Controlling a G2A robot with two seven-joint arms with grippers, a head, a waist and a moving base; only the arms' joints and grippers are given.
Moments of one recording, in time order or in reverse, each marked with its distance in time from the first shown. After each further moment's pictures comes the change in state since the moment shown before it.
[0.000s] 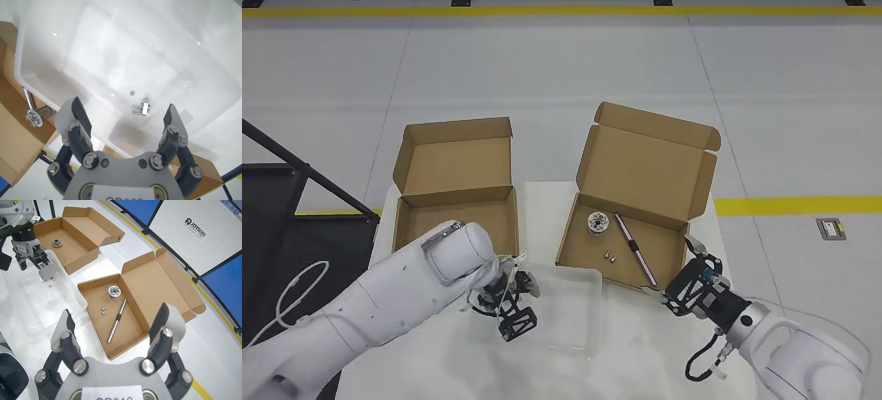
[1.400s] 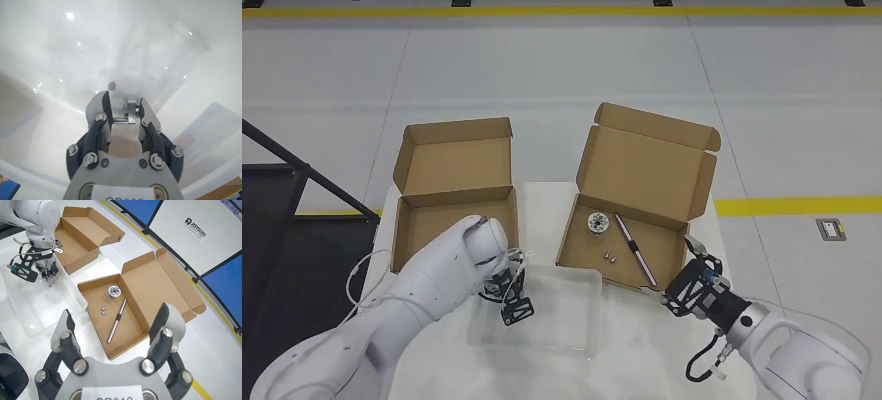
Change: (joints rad) left arm 0.002 -0.310 0.000 0.572 0.283 0.196 0.196; right arm 0.000 0.000 0.000 0.000 0.000 0.000 0.000
